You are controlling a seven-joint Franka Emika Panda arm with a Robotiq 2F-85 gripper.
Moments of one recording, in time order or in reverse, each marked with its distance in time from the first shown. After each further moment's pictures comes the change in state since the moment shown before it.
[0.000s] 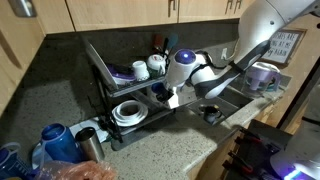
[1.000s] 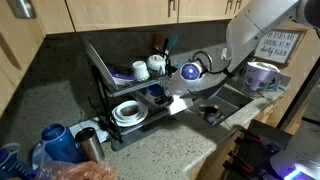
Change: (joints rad) arm 0.000 0.130 -0.085 0.066 -0.504 0.184 0.345
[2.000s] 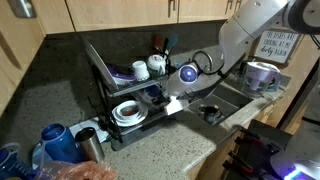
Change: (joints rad) arm -0.002 0.077 -0.023 0.076 -0.111 0.064 0.106
